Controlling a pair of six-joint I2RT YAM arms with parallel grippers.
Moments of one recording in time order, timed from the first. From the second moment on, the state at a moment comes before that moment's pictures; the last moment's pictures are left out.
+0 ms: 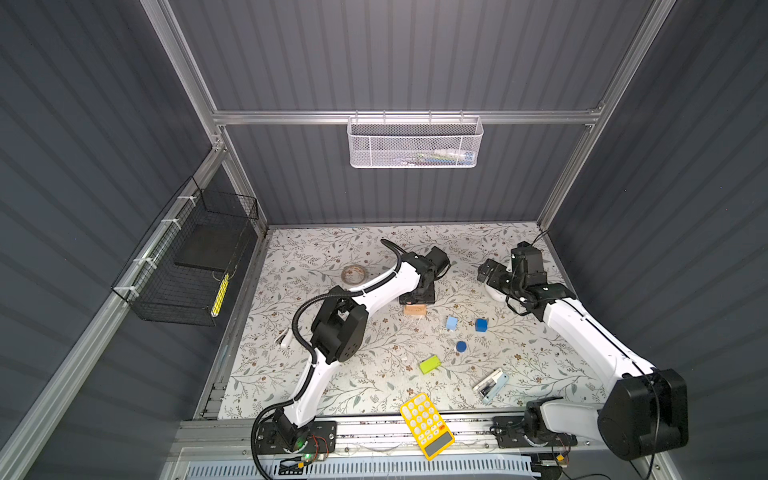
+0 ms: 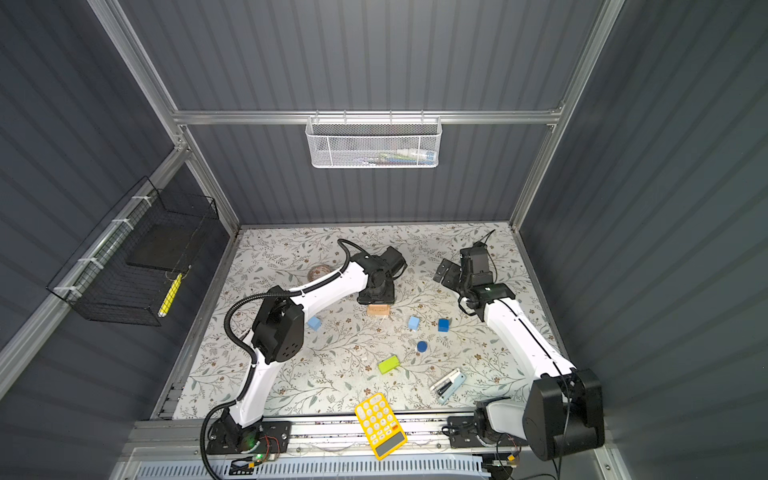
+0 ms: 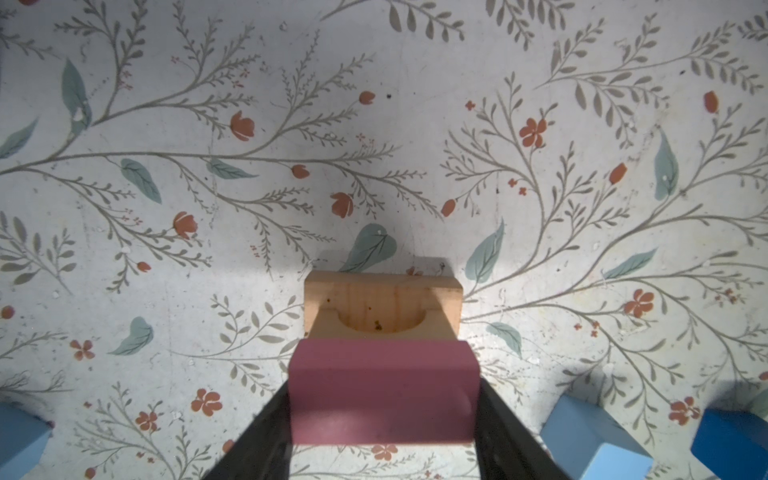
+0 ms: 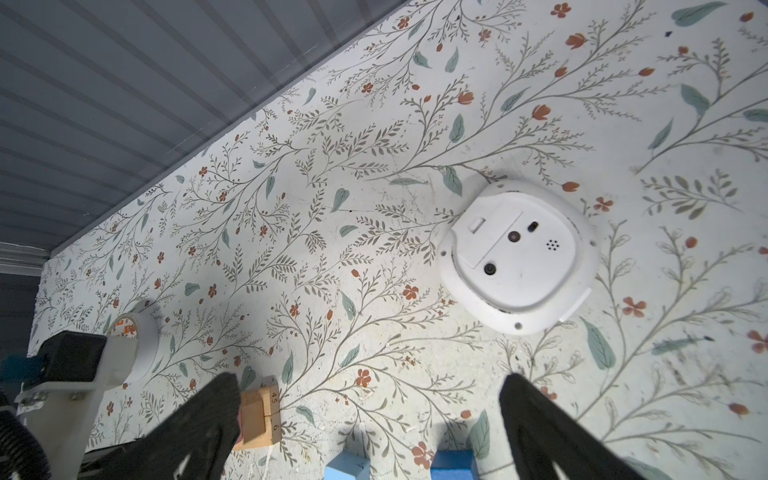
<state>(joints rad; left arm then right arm) -0.83 2.25 1.98 -1.06 -0.15 -0.75 0.18 1.28 0.94 -0.38 0.05 0.58</state>
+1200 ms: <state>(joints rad) -0.83 2.00 1.94 -1.01 -0.19 -0.70 0.18 1.31 0.94 -0.35 0.00 0.59</state>
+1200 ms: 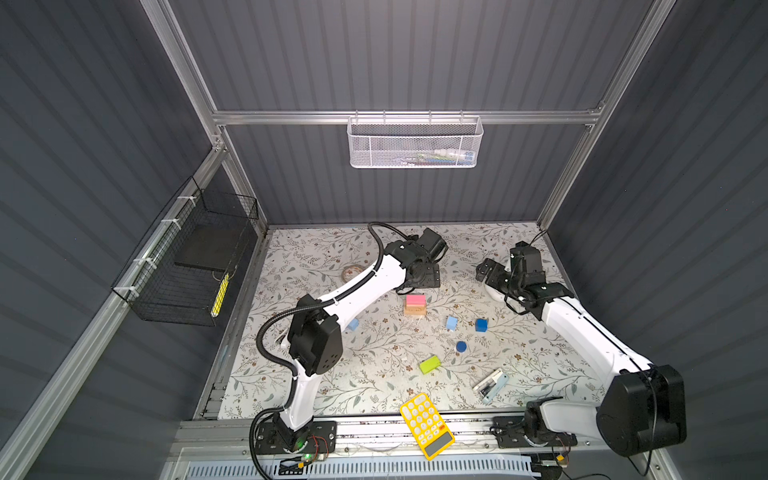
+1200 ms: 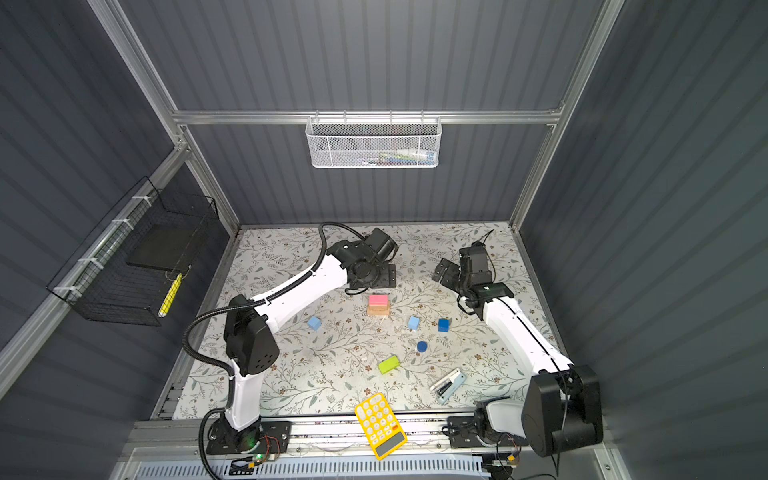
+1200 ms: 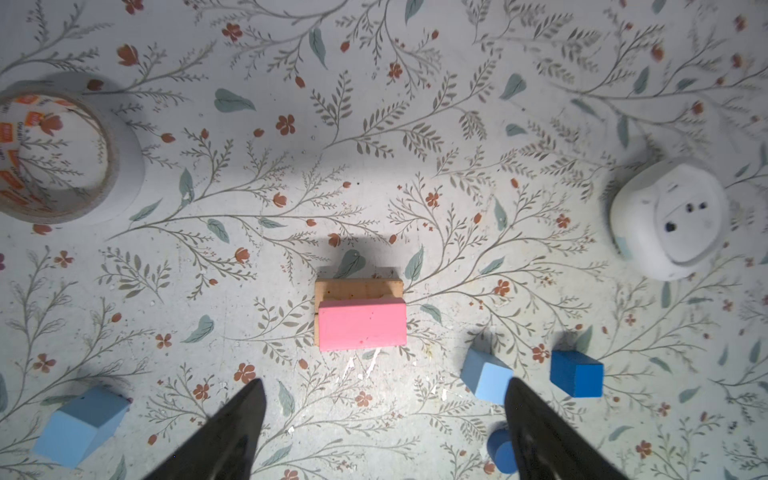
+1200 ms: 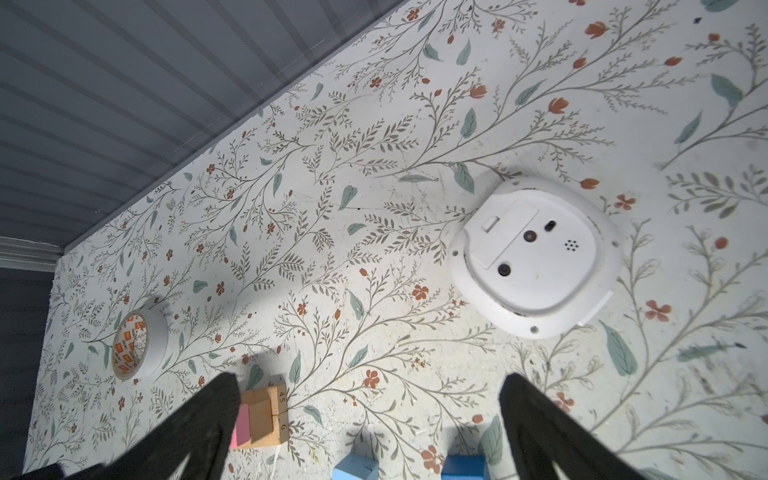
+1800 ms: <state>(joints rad) -0.69 1.56 1.26 -0.57 -0.04 -0.66 0.32 1.80 1.47 -0.47 -0.34 0.46</state>
